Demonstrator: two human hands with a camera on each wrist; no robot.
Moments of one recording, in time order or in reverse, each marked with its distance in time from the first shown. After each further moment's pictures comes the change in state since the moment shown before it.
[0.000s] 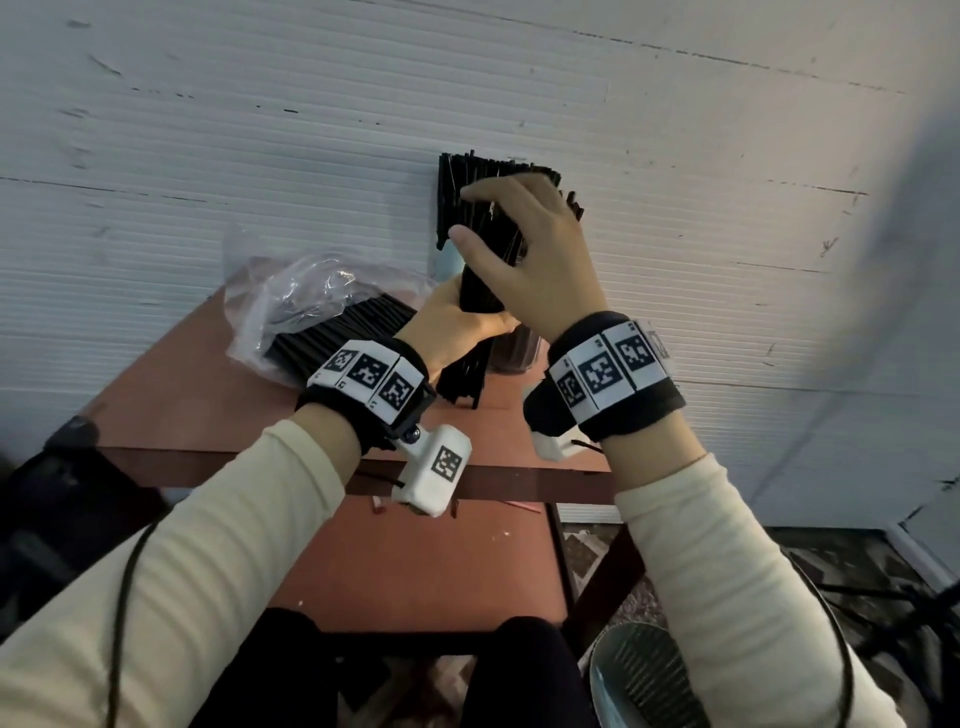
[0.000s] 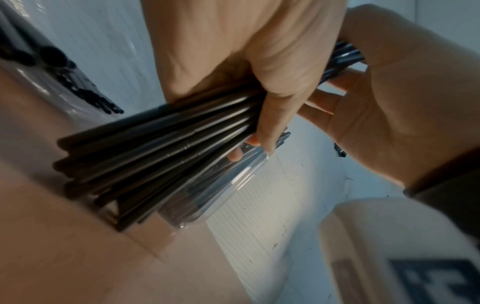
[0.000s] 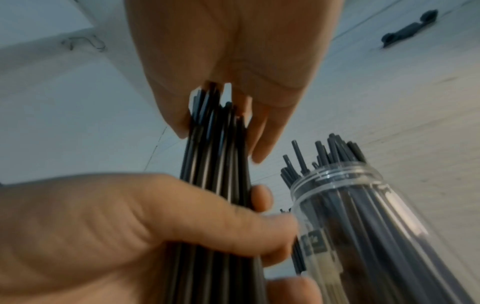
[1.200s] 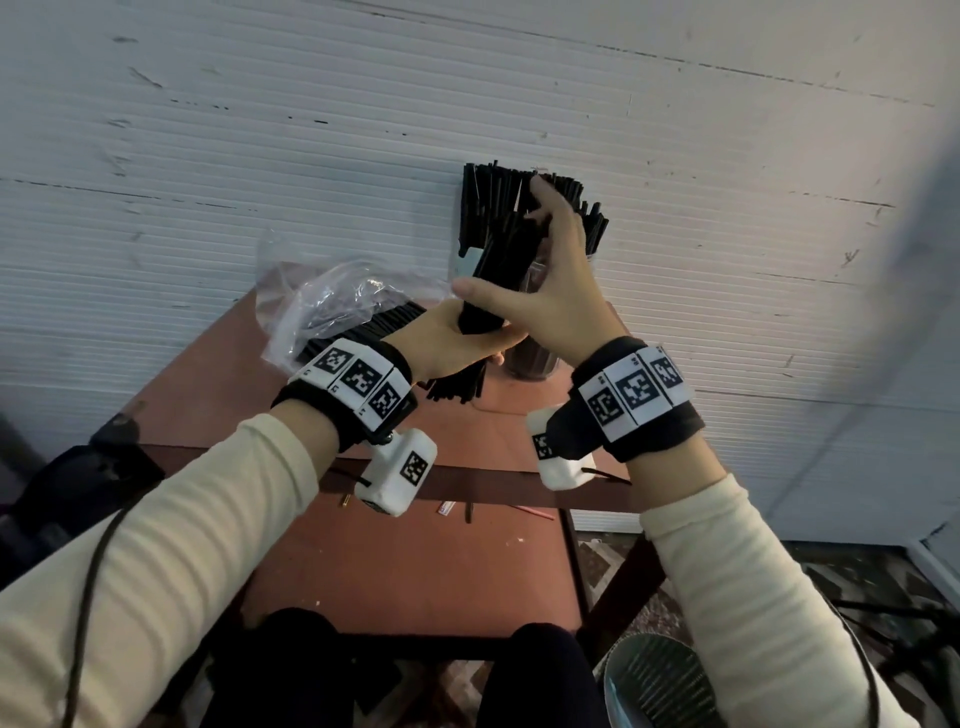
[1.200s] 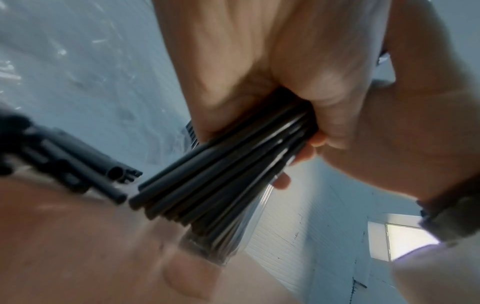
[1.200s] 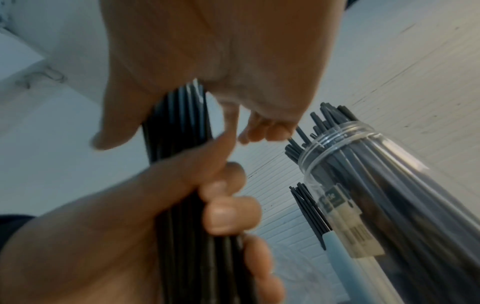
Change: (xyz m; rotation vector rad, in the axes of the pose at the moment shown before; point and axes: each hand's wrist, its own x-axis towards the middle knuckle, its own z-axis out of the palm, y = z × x) left_hand -0.013 0.002 -0.034 0.426 -0.171 0.044; right_hand -0.013 -0.011 0.003 0.304 -0.122 0.278
